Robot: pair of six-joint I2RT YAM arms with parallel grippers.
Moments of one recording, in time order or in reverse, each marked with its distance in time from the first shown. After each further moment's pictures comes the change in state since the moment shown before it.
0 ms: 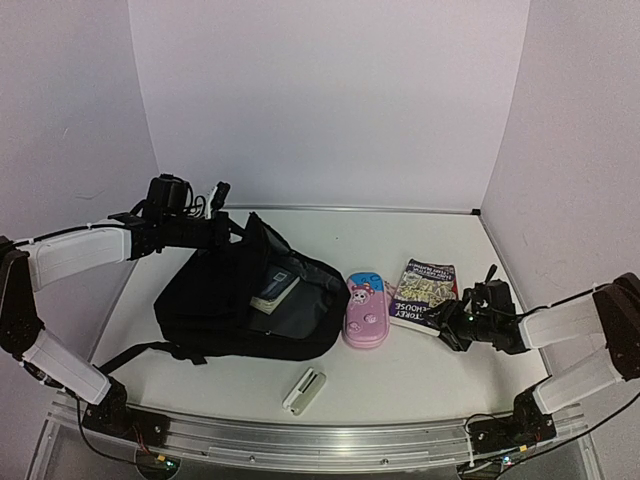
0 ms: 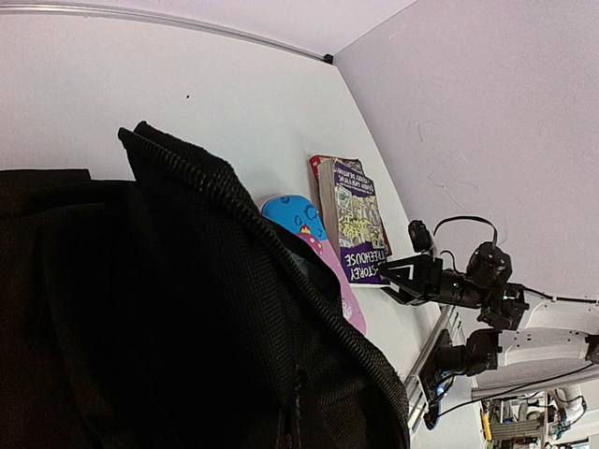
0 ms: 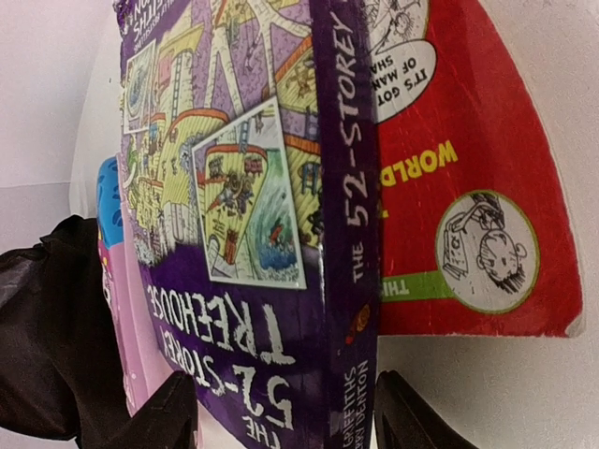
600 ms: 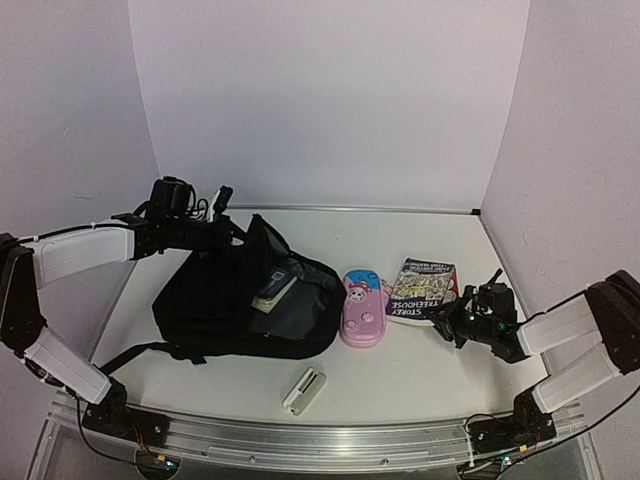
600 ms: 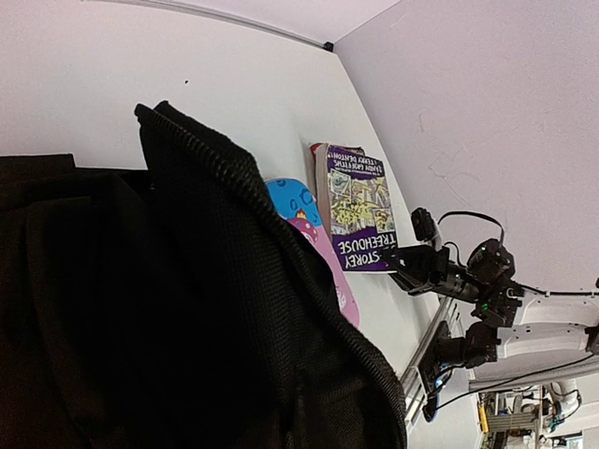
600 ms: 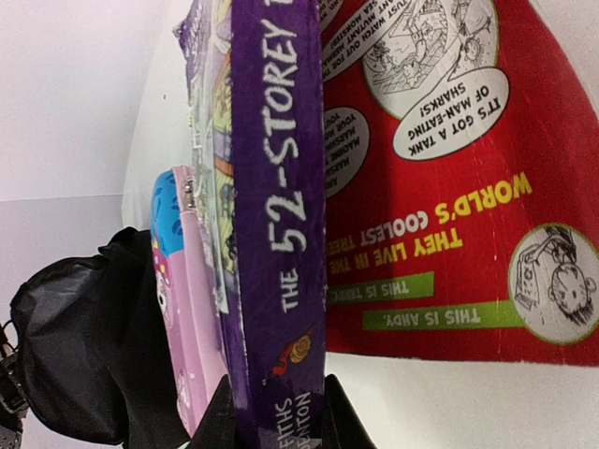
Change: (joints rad) left arm 0.000 0.023 0.000 -0.007 0.024 0.001; right arm -0.002 0.047 -0.064 0.275 -0.018 0.106
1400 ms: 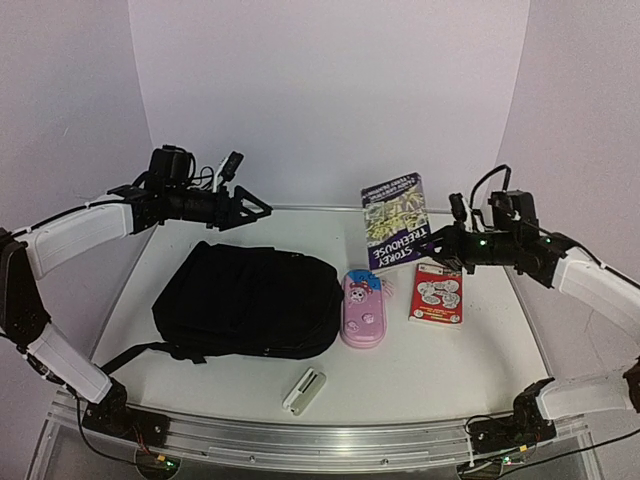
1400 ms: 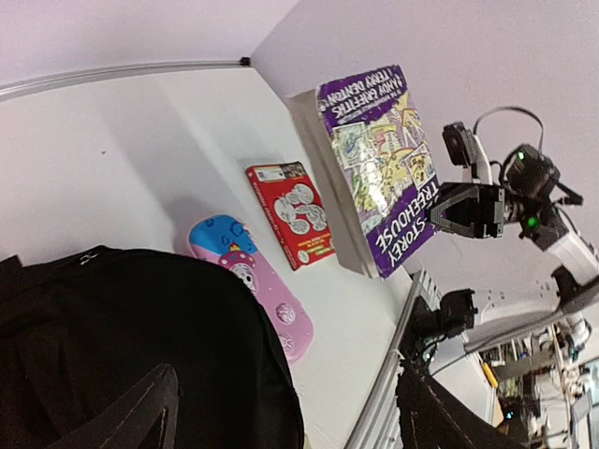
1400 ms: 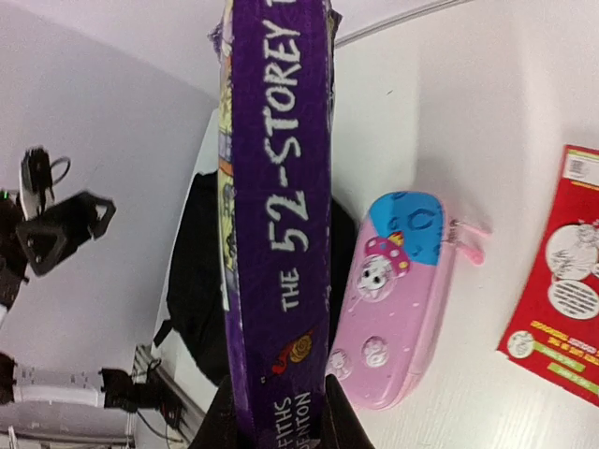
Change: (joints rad) left arm -0.014 0.033 0.219 -0.100 0.139 0.151; right arm 0.071 -0.273 0.670 -0.892 -0.183 -0.484
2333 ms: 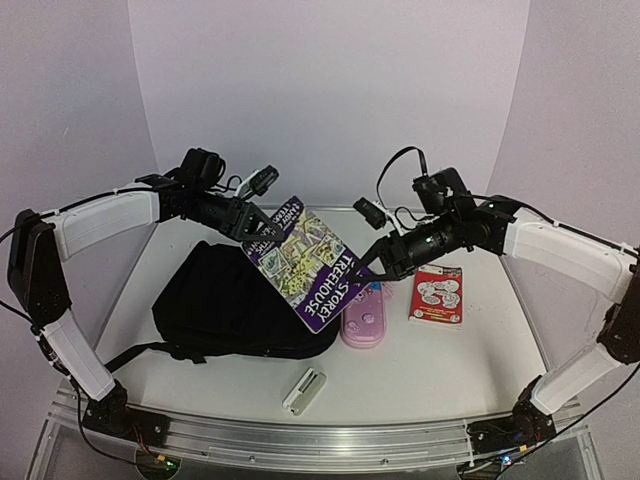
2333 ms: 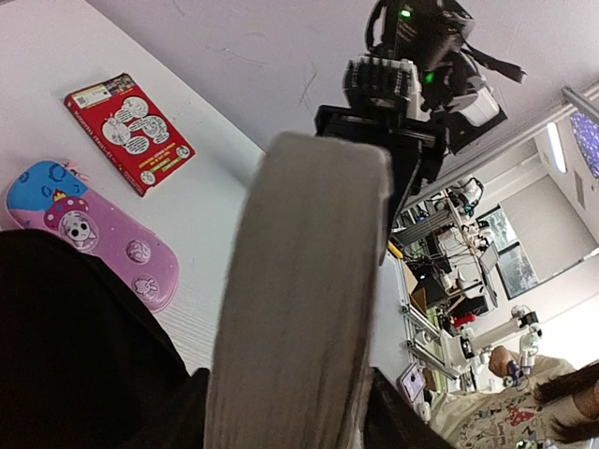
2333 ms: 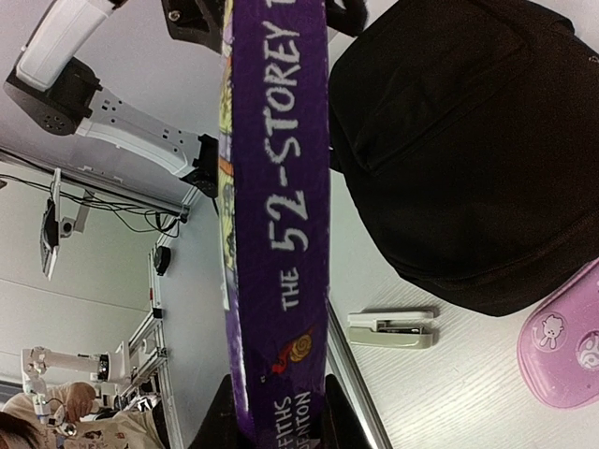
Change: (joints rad) left arm -0.069 0.170 0.171 -0.244 0.449 0.258; right arm 0.313 0.338 0.389 -0.273 -0.382 -0.343
